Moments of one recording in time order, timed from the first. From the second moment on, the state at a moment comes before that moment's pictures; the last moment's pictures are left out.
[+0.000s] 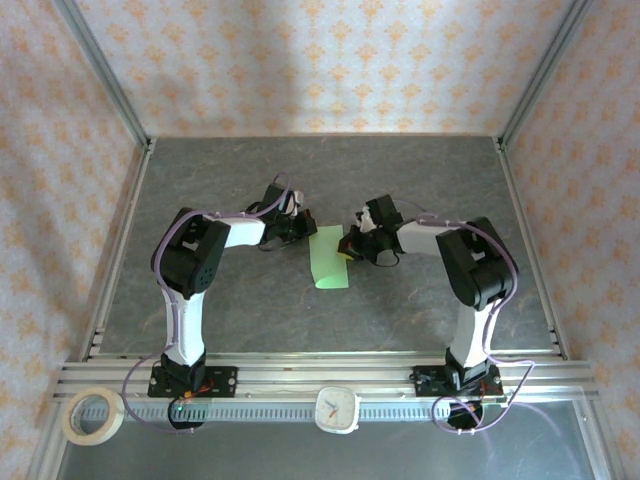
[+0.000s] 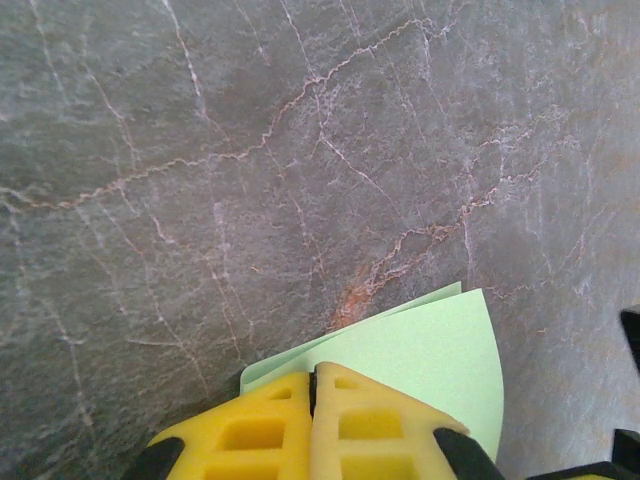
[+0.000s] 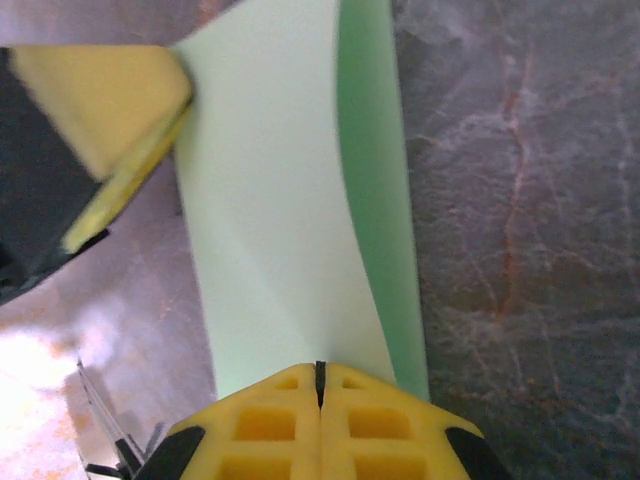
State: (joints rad) left arm -0.37 2.04 1.14 0.06 0.42 -0.73; right arm 0.44 1.89 0.99 -0.11 -0.62 0.76
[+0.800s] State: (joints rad) left arm -0.42 1.85 1.03 0.07 0.48 -0.75; right arm 0.44 1.90 0.96 -0.07 -0.61 0.76
